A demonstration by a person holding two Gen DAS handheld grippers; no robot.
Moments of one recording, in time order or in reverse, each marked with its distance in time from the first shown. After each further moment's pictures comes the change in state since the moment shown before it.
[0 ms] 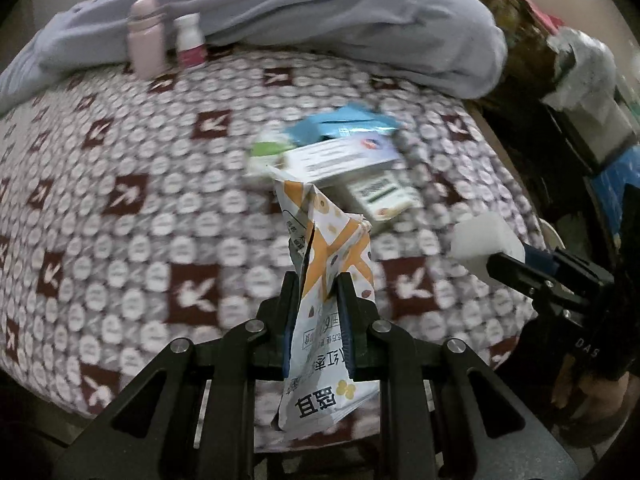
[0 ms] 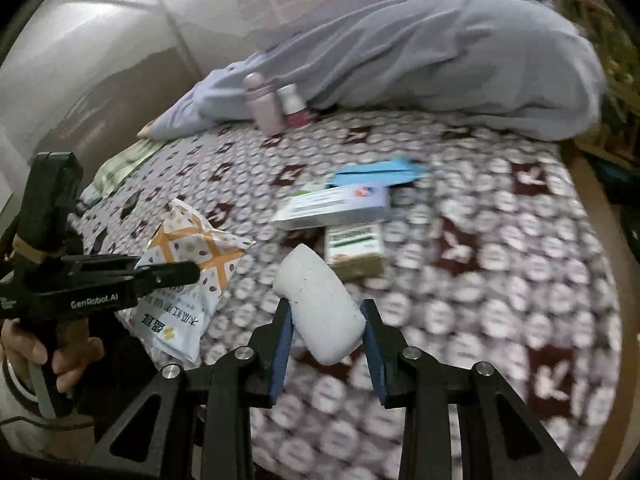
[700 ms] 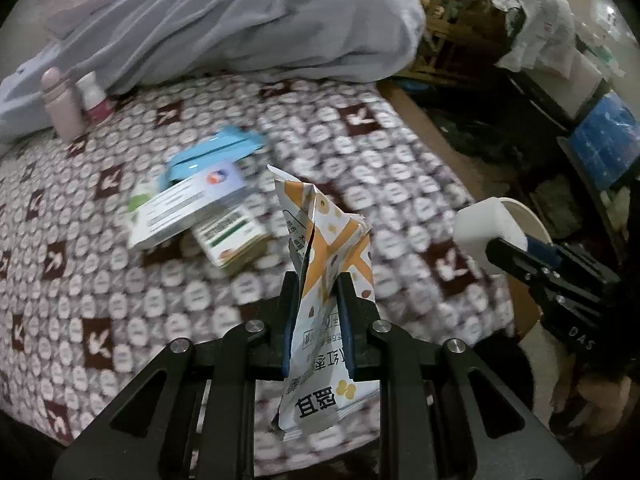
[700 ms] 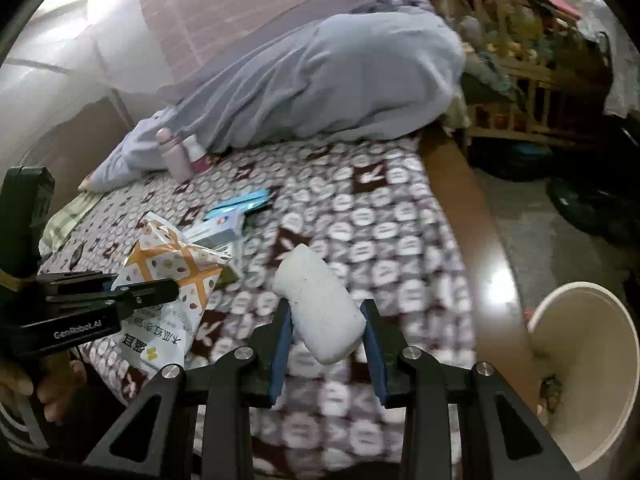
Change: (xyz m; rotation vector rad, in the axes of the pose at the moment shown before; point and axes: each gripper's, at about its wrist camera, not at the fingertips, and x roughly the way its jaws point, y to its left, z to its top) left arm 0.027 -0.132 0.025 0.163 -0.014 -0.050; right arm -0.072 -0.097 -0.026 0.159 -0.110 -0.205
